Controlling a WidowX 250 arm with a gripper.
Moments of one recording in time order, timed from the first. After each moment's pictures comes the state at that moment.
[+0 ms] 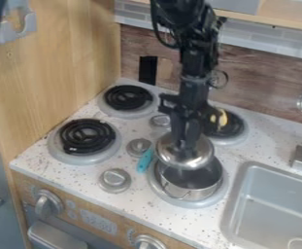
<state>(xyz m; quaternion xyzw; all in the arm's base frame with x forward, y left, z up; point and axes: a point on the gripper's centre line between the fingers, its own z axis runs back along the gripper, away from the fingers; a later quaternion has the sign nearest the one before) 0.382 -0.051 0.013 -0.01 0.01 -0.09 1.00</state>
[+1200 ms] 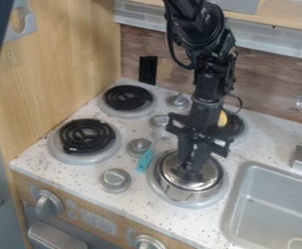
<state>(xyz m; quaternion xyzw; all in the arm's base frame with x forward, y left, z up) 0.353 -0.072 -0.001 0.01 0.03 -0.11 0.99</state>
